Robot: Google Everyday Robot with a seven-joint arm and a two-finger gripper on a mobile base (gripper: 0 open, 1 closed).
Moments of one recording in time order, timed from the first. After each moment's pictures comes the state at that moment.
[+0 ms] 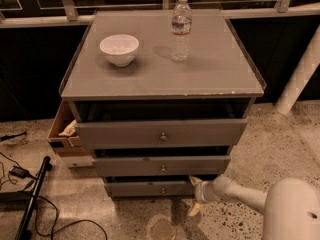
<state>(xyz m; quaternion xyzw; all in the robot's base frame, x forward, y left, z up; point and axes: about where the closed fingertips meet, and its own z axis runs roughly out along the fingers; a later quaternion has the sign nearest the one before) 0.577 -0.173 0.191 -0.65 0.70 0.08 0.29</state>
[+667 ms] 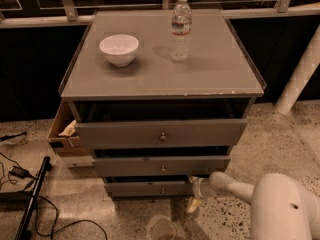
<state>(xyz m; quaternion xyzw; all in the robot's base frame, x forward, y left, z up) 0.598 -0.166 0.176 -0.66 0.69 0.08 0.28</state>
